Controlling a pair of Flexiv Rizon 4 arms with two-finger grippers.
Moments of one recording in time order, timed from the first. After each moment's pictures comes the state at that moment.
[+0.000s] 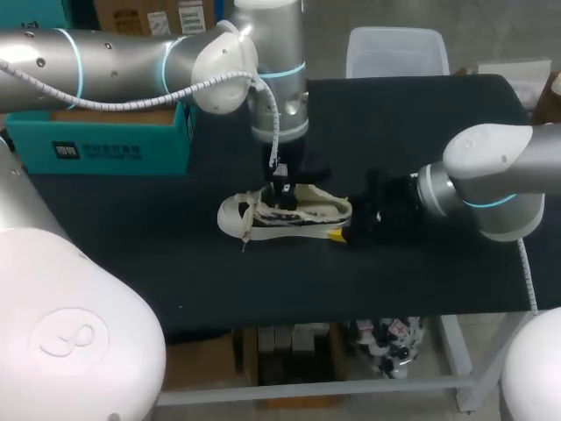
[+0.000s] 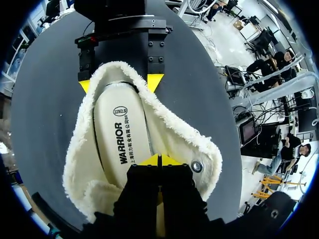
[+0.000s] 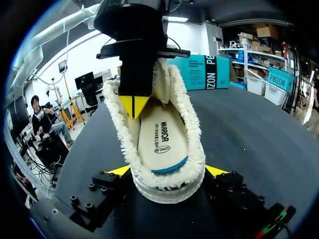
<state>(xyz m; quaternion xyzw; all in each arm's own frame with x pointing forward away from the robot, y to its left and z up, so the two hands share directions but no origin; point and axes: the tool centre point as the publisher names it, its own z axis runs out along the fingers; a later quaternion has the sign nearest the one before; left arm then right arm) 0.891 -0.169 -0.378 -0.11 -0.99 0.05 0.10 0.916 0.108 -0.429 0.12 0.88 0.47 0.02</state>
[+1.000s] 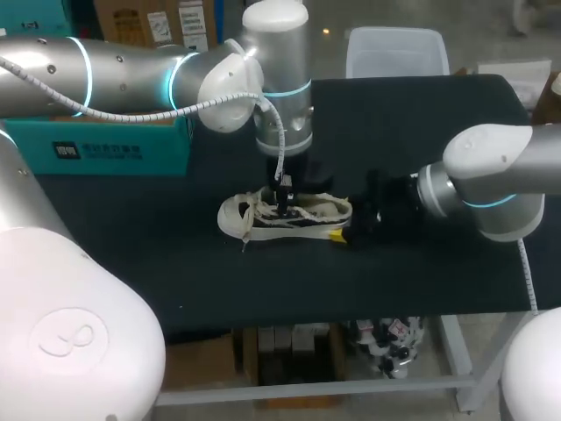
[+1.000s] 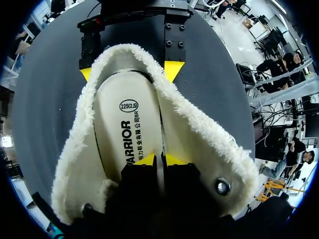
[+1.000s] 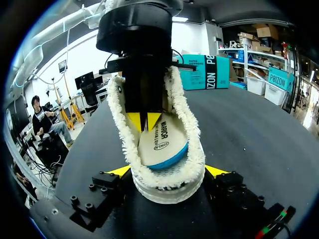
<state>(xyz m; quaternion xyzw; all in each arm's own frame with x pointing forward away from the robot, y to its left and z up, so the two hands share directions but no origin) 0.902 -0.171 -0.402 -0.10 -0.99 0.04 0.06 0.915 0.108 -0.430 0.12 0.88 0.47 0.02</state>
